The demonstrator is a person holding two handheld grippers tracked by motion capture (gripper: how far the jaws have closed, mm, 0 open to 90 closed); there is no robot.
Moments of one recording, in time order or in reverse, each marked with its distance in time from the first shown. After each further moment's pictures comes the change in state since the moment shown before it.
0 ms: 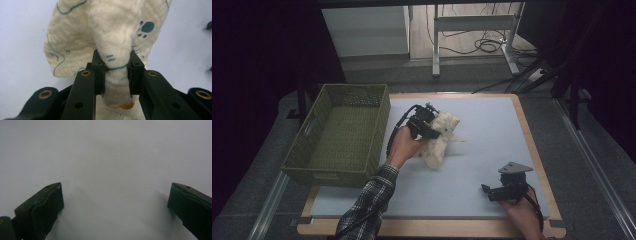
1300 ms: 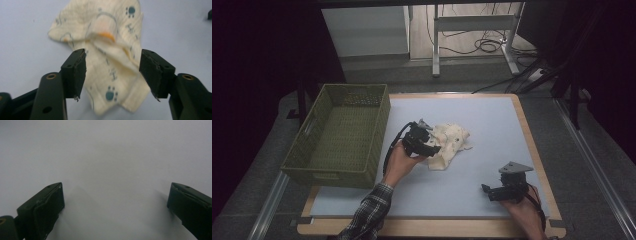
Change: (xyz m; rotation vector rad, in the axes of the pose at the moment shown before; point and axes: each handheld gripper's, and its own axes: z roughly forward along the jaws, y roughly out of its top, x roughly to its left) left arm -0.008 -0.063 0.014 -0.151 0.015 0.034; right arm 0.000 0.000 -0.001 0.000 0.004 0.003
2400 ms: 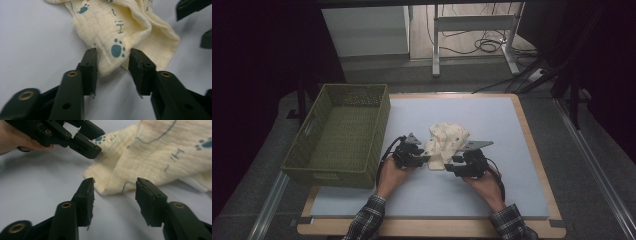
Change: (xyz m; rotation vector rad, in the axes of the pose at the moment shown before) left arm 0.018 -0.051 0.018 -0.047 -0.049 -0.012; right arm 0.050 0.093 0.065 -0.068 0.318 -0.045
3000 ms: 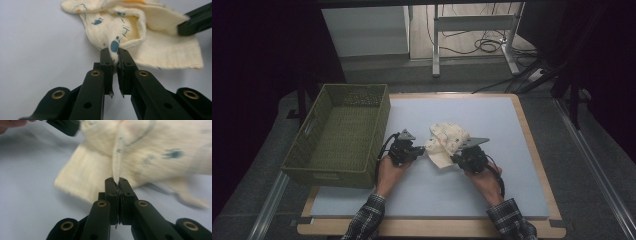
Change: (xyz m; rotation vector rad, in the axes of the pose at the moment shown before) left arm 0.011 0.001 -0.016 -0.078 0.024 -0.058; right arm -0.008 0.007 -0.007 0.043 -0.139 -0.065
